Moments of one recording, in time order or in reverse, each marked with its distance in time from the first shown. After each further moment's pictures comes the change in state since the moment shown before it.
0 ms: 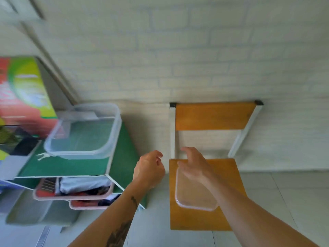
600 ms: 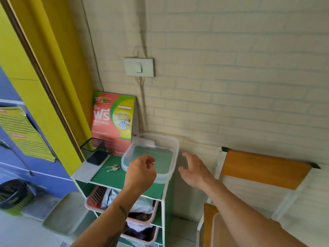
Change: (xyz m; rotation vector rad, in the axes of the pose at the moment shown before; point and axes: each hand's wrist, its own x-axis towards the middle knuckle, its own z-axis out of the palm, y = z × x) left_hand -0.011 -0.089 -0.202 -0.119 0.430 -0.020; right_hand 0.010 -0.211 0.033 -0.094 0.043 -0.340
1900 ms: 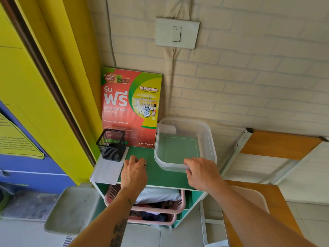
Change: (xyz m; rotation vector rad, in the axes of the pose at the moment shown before) left_hand 0.102 -0.209 -0.031 0.371 -0.172 0.197; right_hand 0.045 -0.079 0.136 -0.573 0.041 -0.031
